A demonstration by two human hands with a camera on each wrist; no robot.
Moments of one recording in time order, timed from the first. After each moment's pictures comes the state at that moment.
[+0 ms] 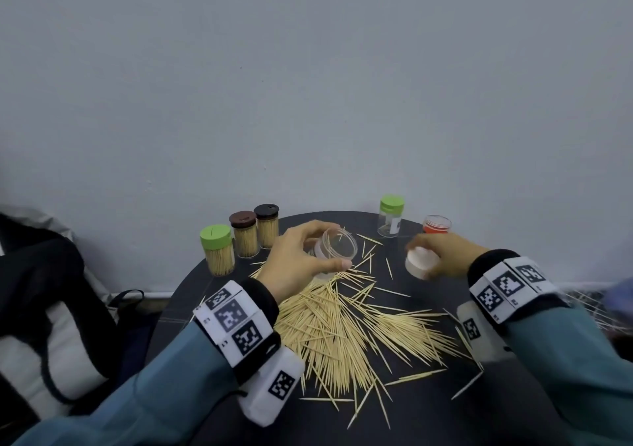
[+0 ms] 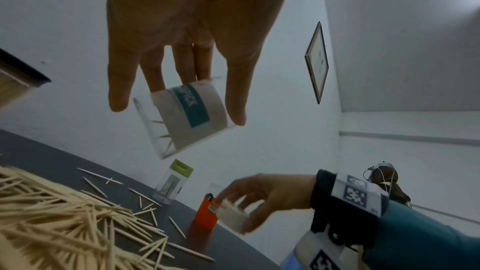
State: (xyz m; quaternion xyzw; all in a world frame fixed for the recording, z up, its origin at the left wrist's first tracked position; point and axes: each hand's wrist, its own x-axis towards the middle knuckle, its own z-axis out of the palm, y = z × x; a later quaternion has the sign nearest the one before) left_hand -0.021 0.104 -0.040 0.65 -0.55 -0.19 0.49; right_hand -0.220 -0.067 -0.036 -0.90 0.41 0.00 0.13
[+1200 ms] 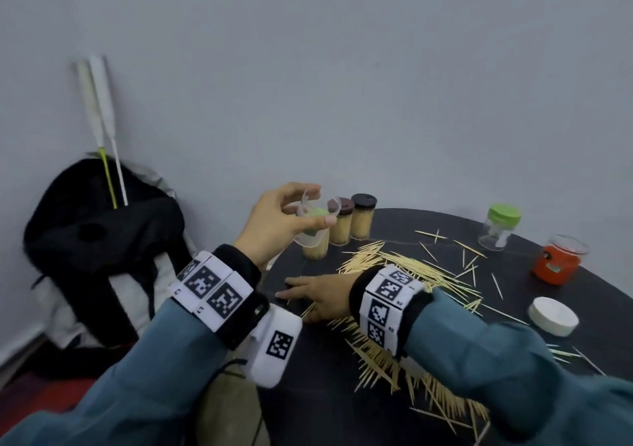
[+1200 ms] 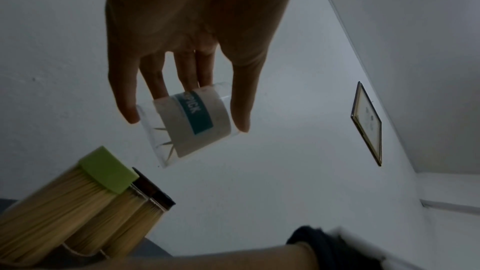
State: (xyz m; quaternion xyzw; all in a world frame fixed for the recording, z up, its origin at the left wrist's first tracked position) left_hand 0.100 0.192 -0.022 0.65 -0.40 -0.18 0.62; right_hand 0.022 0.103 -0.071 -0.97 0.01 0.23 0.07
